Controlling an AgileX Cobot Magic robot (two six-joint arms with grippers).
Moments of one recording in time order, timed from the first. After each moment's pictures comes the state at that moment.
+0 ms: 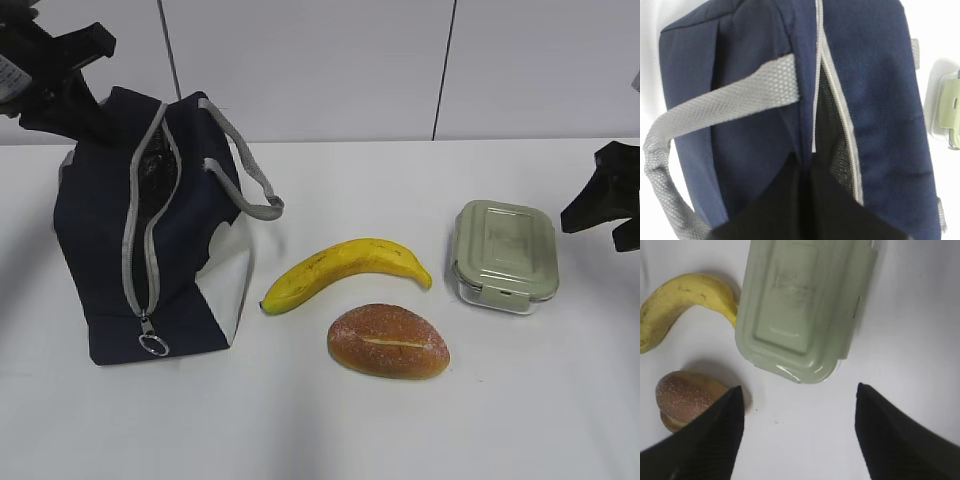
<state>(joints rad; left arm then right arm) -0.05 1.75 -1.52 -0.48 1.06 0.10 -0.20 1.59 -1.08 0.55 0.90 -0.47</state>
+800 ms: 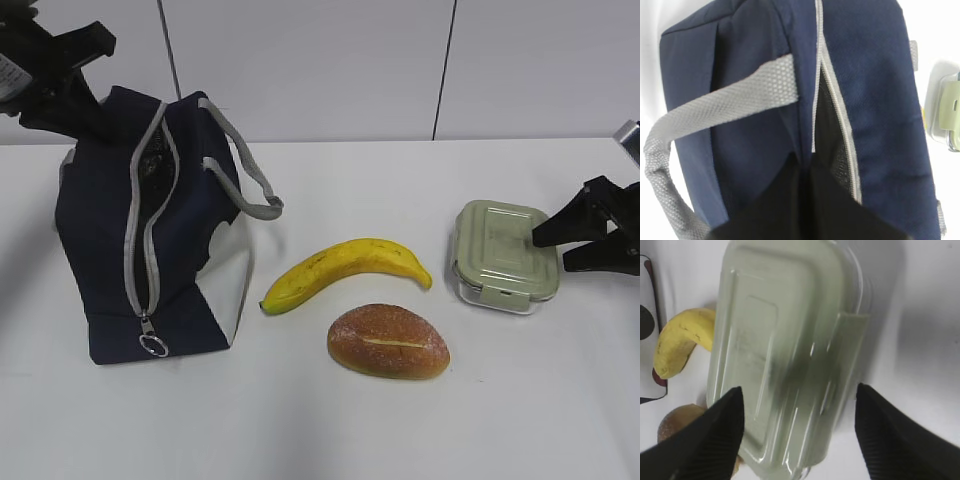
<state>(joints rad) -0.05 1.75 -1.52 -0.48 1.05 0.10 -0.37 2.00 -1.18 0.99 1.00 -0.98</state>
